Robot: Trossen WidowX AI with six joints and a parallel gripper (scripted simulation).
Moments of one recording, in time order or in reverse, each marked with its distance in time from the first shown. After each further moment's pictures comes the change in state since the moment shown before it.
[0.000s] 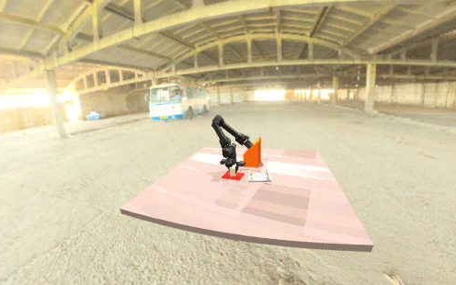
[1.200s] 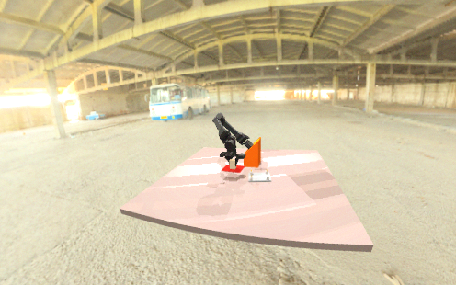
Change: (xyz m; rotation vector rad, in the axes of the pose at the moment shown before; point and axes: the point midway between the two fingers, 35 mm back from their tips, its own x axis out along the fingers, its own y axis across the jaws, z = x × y) arm -0.060 0.003 0.002 -0.014 0.004 0.005
